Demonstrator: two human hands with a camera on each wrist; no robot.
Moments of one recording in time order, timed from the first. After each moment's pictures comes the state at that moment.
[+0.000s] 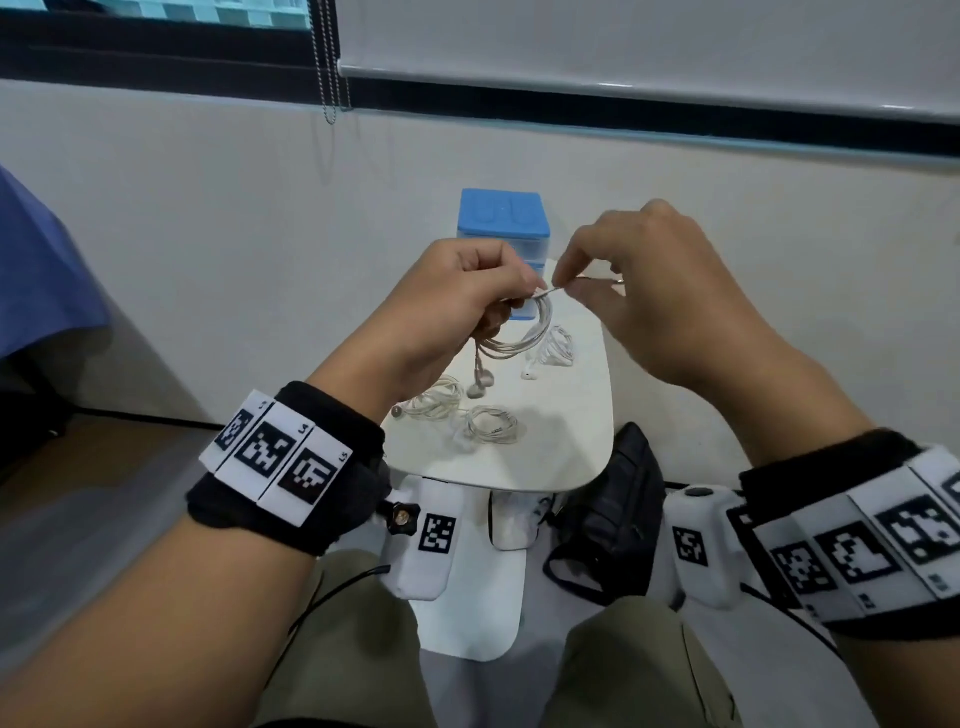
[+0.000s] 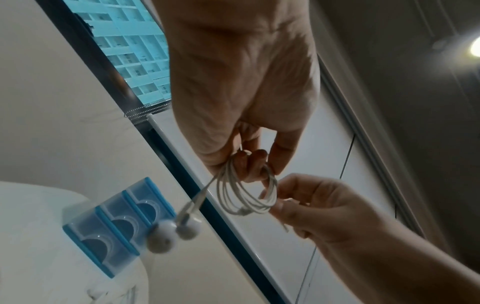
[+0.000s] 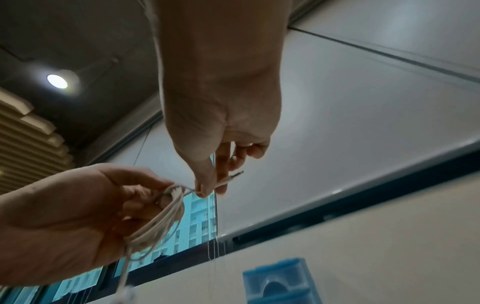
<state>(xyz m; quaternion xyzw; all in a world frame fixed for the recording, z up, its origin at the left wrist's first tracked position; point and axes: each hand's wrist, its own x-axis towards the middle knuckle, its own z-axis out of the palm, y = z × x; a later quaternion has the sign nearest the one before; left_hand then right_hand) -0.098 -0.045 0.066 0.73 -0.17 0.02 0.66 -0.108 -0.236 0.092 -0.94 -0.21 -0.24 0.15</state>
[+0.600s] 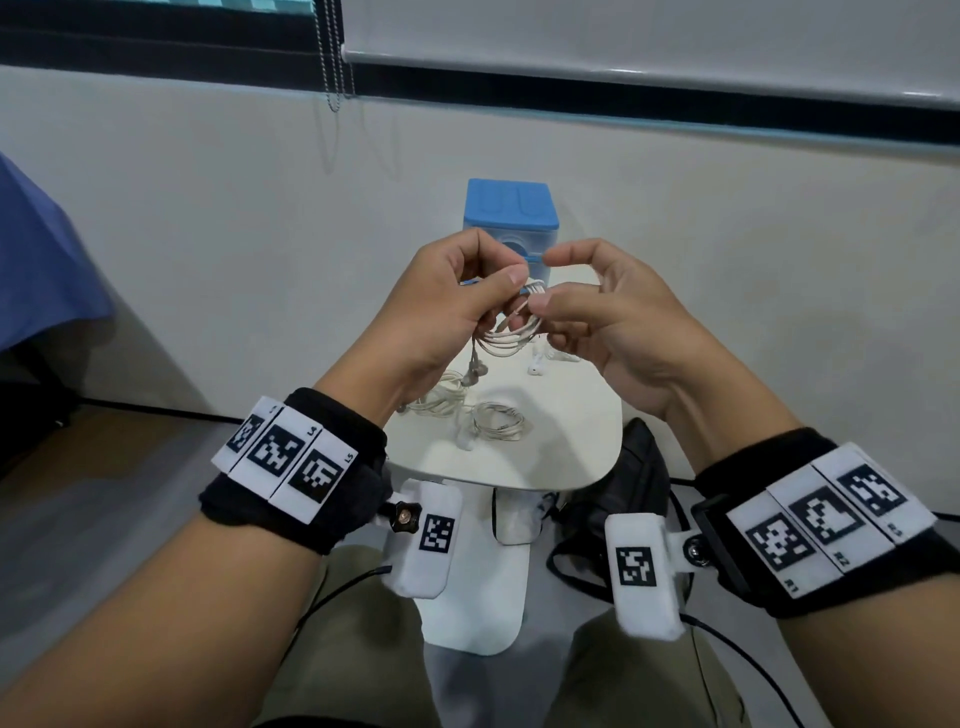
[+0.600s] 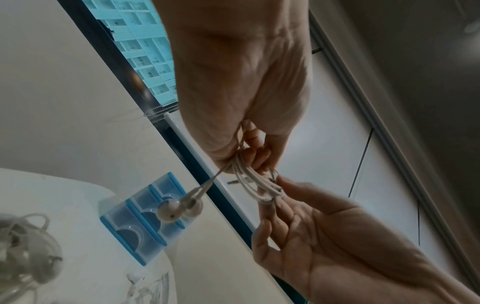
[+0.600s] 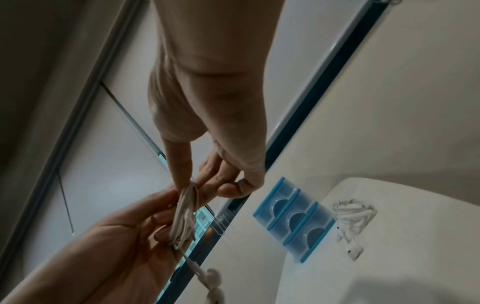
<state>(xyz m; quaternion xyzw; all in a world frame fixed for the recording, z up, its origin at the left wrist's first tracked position) -0.084 -0.039 0.043 0.70 -0.16 0.07 0.69 -0.093 -0.212 0.056 -0.68 -0.10 0.03 0.72</state>
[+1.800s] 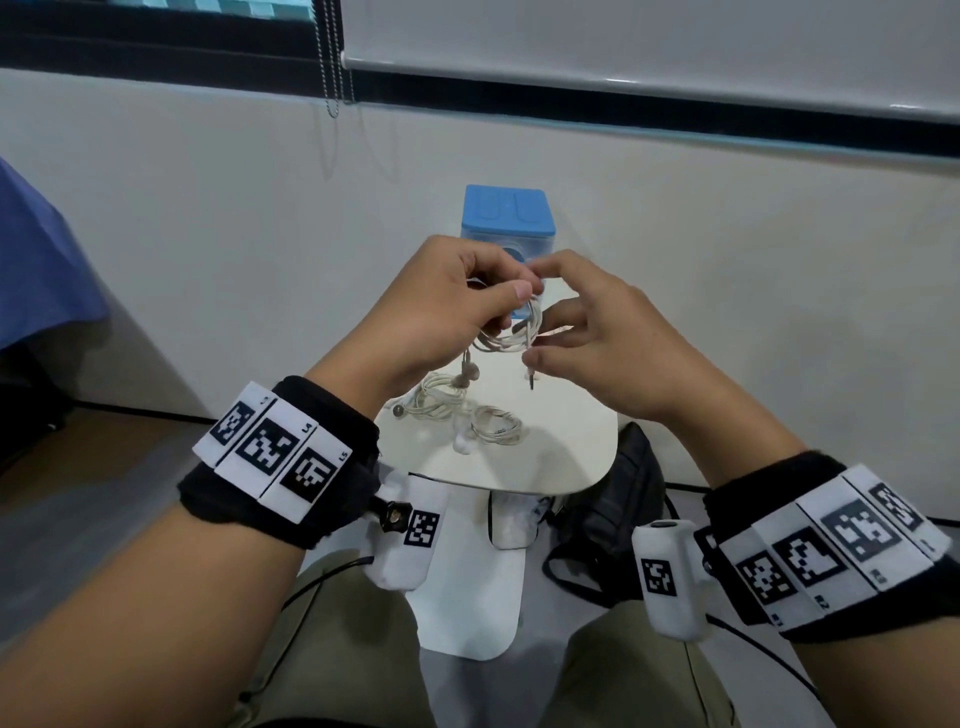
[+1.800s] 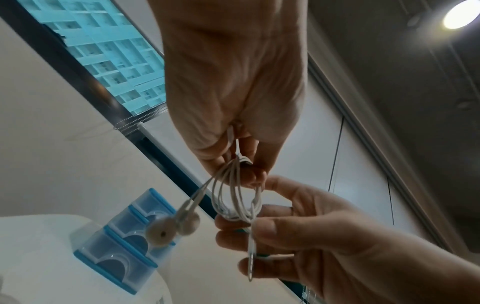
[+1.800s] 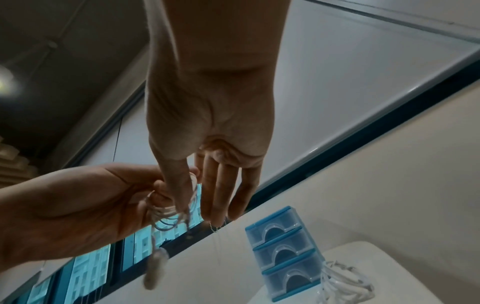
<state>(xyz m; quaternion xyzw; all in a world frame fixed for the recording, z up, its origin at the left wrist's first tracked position) -0.085 -0.034 0.055 0.78 -0.19 0.08 0.59 -0.105 -0.219 0.055 -0.87 -0.21 -0.04 0.45</state>
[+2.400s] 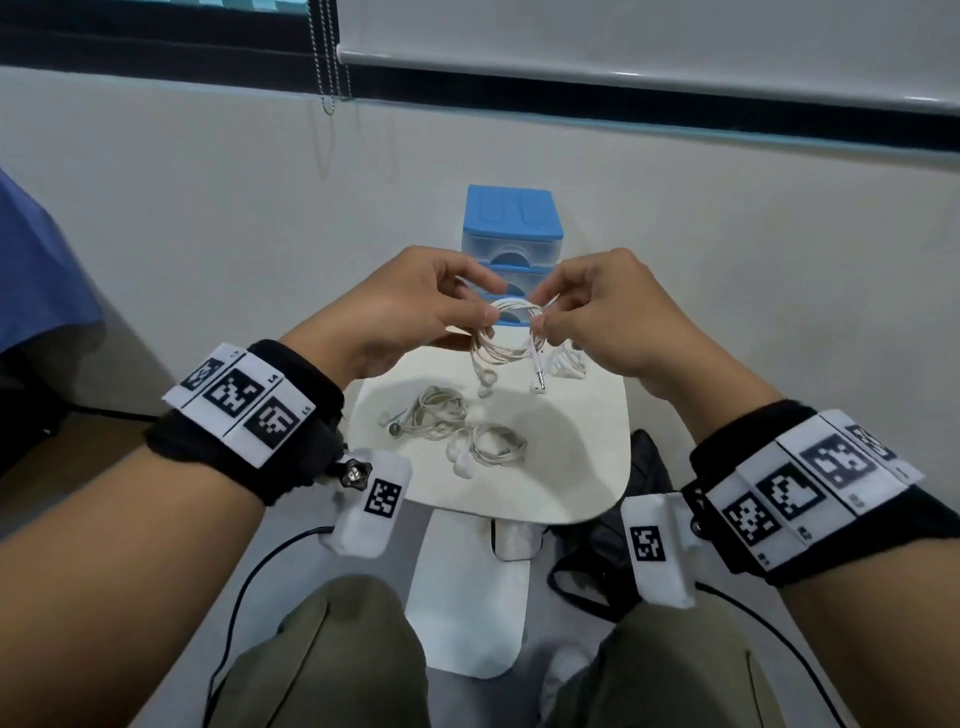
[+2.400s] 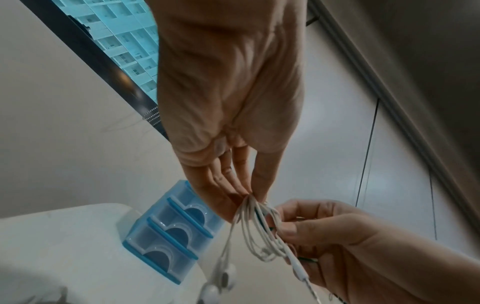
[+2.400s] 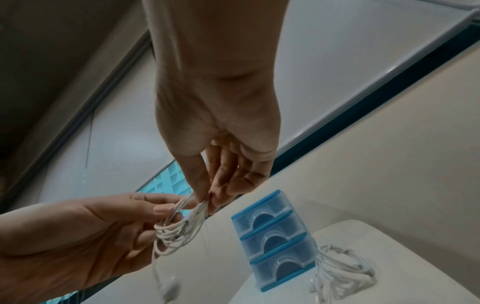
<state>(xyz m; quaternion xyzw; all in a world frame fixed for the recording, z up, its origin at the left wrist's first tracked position) -0.029 -0.008 0.047 0.78 -0.13 -0.05 0.61 -0.035 -0.217 0.052 -0.89 -0.11 -0.06 0.45</state>
